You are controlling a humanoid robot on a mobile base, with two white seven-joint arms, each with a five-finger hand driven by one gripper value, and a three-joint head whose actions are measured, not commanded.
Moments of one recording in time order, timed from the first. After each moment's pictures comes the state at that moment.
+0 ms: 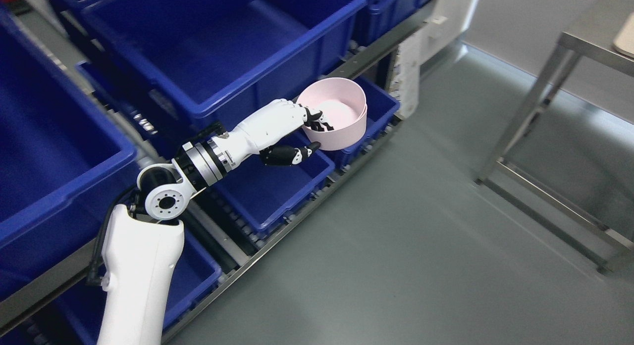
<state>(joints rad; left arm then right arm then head) -0.65 0.00 -0.02 -1.47 -0.66 -0.57 -0.70 0.05 0.00 0.00 -0.05 0.00 -0.19 0.00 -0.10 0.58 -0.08</state>
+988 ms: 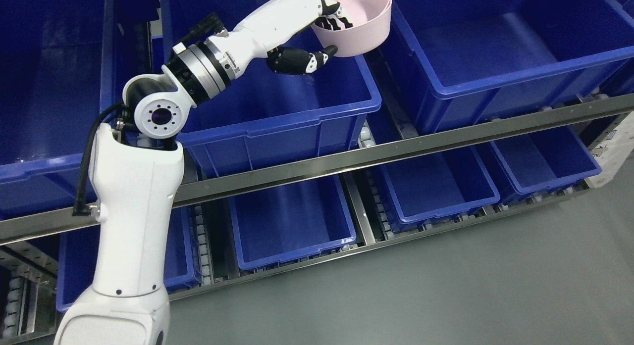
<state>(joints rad) -0.94 0.00 -0.06 -1.49 -0.66 -0.36 -0.72 0.05 0.00 0.00 -0.05 0.00 -0.19 0.00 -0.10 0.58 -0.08</state>
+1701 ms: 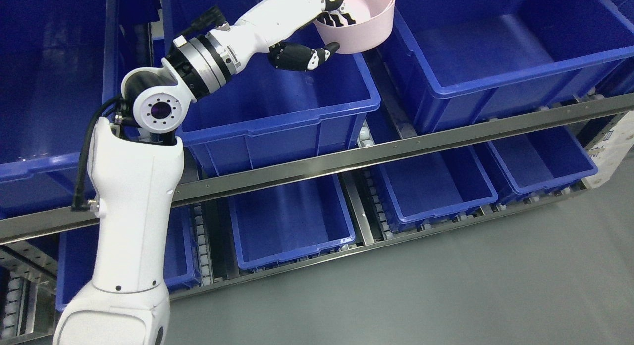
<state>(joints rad) -0.95 0.00 -0.06 -1.49 -0.66 -0.34 -0.74 0.05 0.00 0.00 -0.05 0.00 -0.19 0.00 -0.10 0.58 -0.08</state>
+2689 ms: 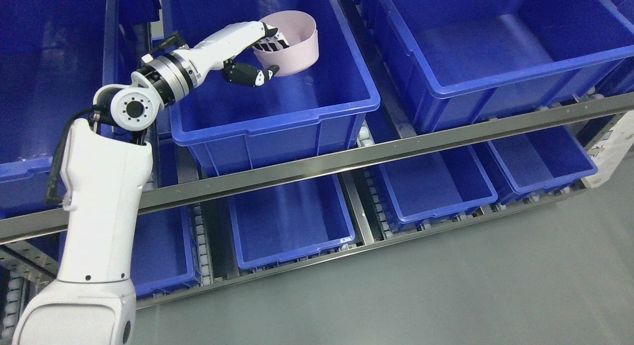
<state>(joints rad) -0.95 0.12 -0.04 -1.24 -0.68 -0.28 -0.72 0.05 0.00 0.00 -0.05 0.00 -0.19 0.00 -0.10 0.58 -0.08</state>
